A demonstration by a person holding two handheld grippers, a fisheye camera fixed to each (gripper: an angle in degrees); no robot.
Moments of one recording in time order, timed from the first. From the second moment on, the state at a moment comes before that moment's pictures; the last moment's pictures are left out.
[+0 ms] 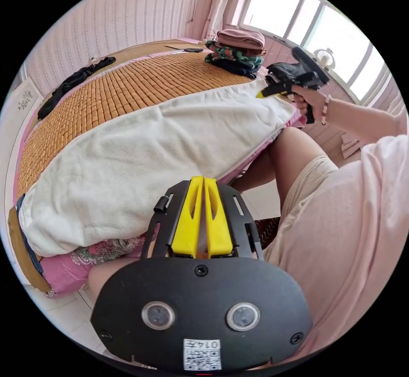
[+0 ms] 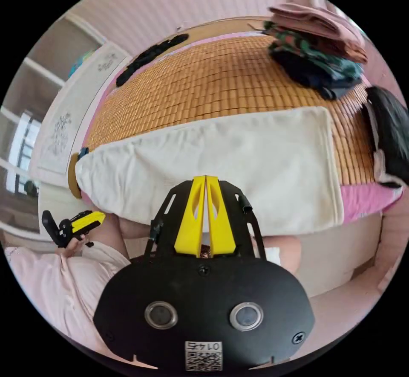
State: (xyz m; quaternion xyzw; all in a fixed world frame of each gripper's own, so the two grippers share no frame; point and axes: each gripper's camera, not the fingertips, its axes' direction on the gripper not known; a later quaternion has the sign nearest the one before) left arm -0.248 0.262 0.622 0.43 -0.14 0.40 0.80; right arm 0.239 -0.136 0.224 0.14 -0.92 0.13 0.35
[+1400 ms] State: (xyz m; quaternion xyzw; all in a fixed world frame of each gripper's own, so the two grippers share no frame) left arm -0.183 0.153 0.610 0.35 -0.19 0.33 0.85; right arm 0.134 -0.041 0.671 -0.12 -0.93 0.31 0.13
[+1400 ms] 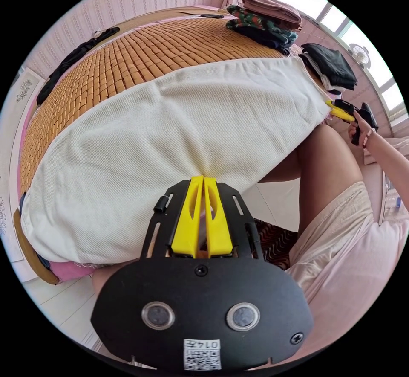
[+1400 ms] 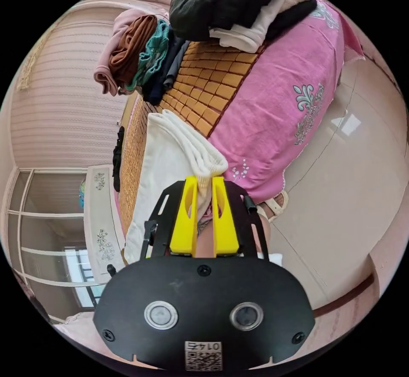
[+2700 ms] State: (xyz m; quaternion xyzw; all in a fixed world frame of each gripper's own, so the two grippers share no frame) left arm -0.253 0.124 0.537 0.42 0.00 0.25 0.87; right arm 0.296 0.242 -0.178 0.54 -0.72 -0.18 0.41
